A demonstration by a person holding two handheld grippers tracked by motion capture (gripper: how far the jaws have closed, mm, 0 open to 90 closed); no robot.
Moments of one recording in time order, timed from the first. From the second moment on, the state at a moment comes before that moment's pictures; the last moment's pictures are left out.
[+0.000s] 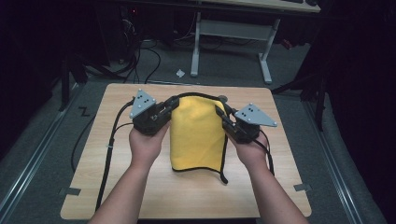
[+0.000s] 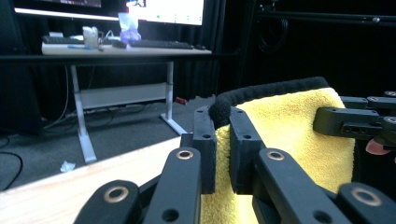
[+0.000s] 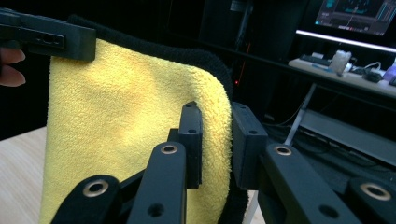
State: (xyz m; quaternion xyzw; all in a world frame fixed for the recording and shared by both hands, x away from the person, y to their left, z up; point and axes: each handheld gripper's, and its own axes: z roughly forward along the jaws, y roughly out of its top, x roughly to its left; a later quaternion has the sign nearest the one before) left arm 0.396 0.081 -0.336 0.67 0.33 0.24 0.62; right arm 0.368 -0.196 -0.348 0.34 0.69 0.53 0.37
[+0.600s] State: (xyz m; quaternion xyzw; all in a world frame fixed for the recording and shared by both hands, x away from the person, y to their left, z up) left arm 0.416 0.080 -0.309 0.67 0.31 0.26 0.63; right arm 0.384 -0.202 -0.319 0.33 0.67 0.54 0.38
